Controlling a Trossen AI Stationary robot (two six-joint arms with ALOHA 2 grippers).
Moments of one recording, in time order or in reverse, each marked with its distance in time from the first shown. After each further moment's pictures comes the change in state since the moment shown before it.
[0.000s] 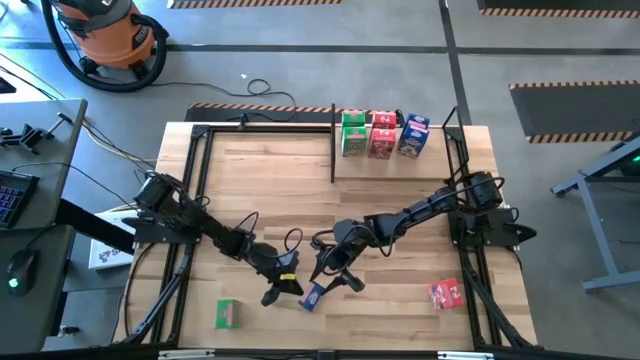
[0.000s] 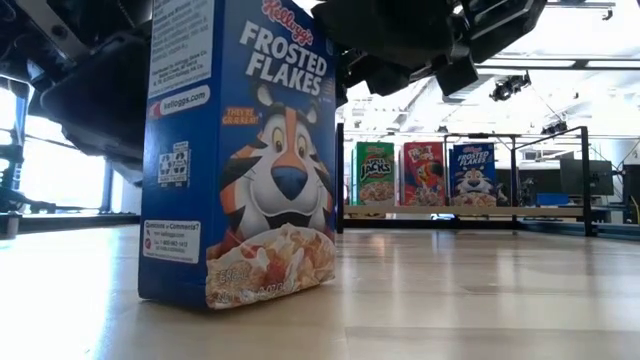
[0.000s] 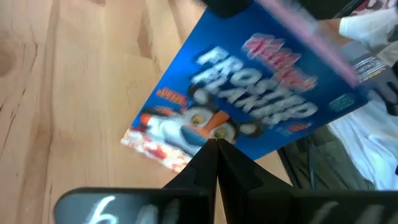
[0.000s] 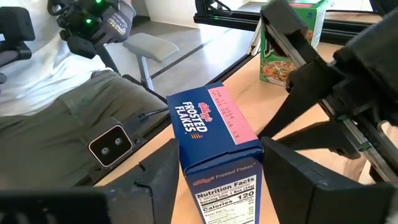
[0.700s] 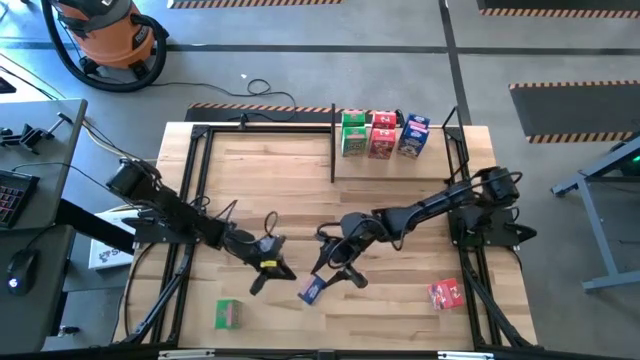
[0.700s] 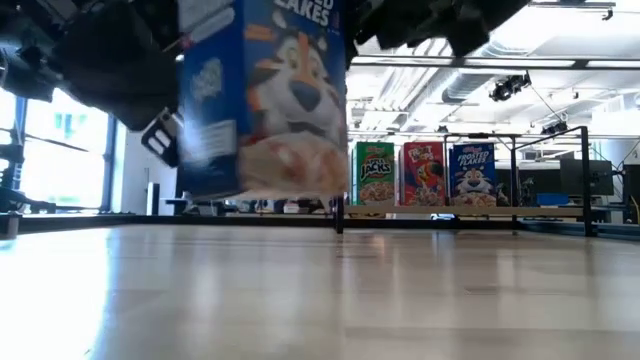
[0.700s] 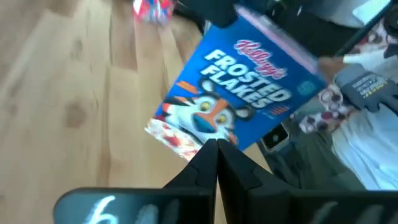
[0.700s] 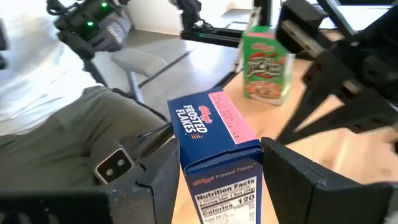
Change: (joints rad) left arm -0.002 -0.250 -0.166 0.039 -0.140 0.051; right arm -0.007 -0.131 -0.001 -0.098 0.070 0.040
